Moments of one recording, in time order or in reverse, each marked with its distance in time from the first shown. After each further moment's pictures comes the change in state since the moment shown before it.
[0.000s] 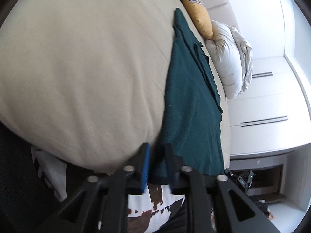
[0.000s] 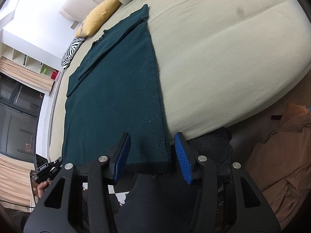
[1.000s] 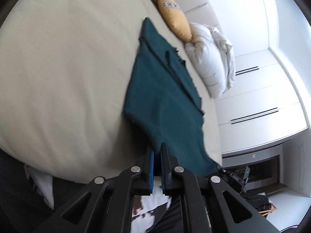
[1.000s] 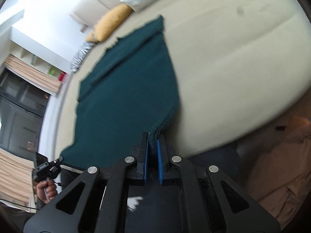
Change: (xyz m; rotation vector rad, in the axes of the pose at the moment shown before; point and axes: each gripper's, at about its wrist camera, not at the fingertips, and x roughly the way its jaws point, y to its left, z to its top) left arm -0.020 -0.050 0.011 0.116 -0.067 -0.094; right arm -0.023 0.026 0.017 -0.045 -0.090 0.085
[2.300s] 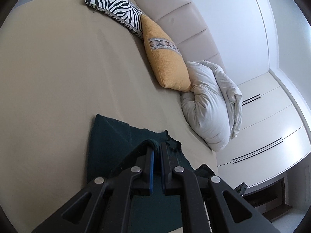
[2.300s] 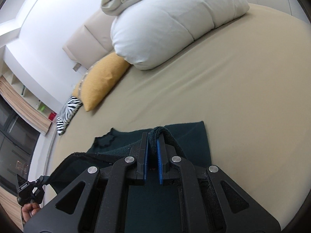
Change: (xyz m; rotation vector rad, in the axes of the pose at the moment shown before) left arm 0.154 -0.057 0.290 0.026 -0.207 0.027; right arm 0.198 0.068 0.332 0.004 -0.262 -0.130
